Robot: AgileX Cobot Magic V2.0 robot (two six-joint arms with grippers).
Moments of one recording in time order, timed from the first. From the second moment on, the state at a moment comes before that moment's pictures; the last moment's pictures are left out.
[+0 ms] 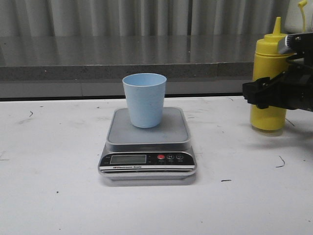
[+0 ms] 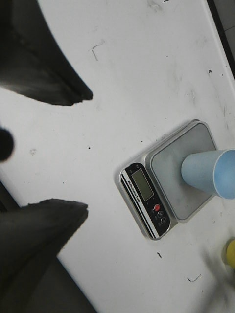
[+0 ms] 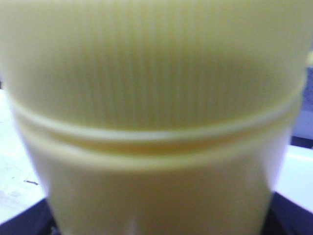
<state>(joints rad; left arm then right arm) -0.49 0.69 -0.76 -0.05 0.82 0.04 0.00 2.01 -0.75 -0.30 -1.09 0.10</state>
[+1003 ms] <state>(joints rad) -0.49 0.69 -0.76 -0.05 0.82 0.04 0.02 1.88 -0.54 -0.18 -1.13 0.09</state>
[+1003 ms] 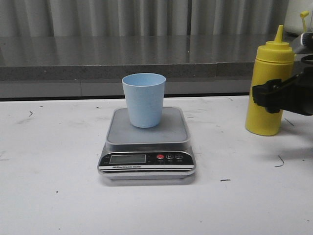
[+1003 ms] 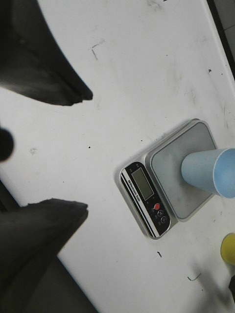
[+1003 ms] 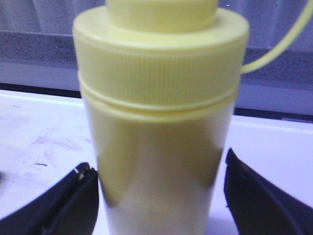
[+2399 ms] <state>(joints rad) -0.49 0.69 -0.76 -0.05 0.82 0.04 0.16 0.20 -0.49 -0.07 0.73 0.04</state>
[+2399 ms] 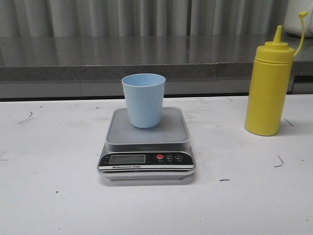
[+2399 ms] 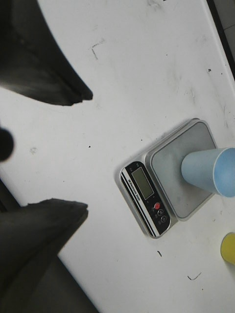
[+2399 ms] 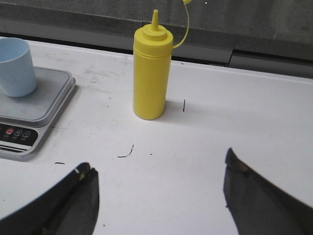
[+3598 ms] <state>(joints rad) -0.49 0.69 -0.76 -0.05 0.82 0.04 0.16 0.20 -0.49 -0.08 0.73 0.04</state>
